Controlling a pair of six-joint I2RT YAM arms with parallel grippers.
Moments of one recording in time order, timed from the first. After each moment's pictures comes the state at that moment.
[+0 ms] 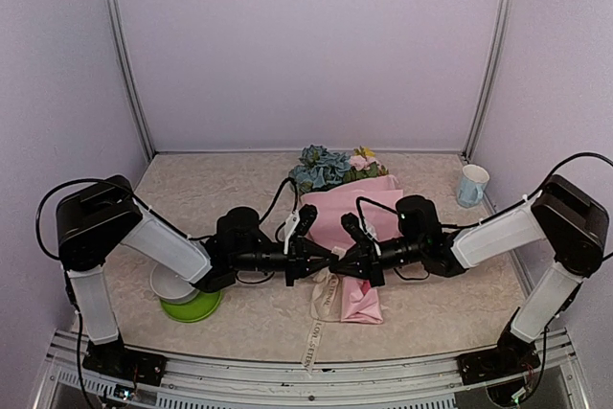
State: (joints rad) left arm -0.94 1.90 0.77 1.01 0.55 -0.19; right arm 0.75 1.66 0.63 0.59 -0.81 -0.11
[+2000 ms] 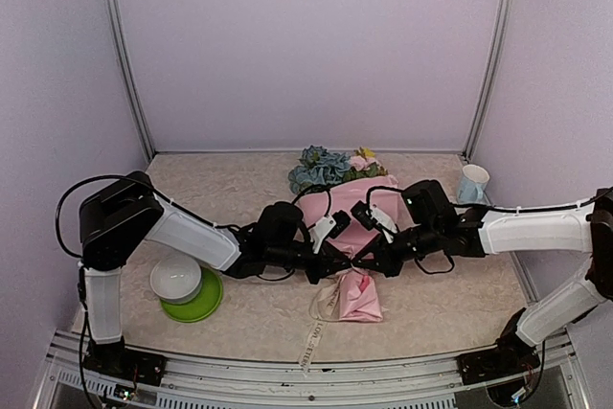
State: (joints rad) left arm -0.97 2.03 1.05 0.54 0.40 -0.11; right arm 0.75 1.41 0.74 -0.06 -0.48 0.00
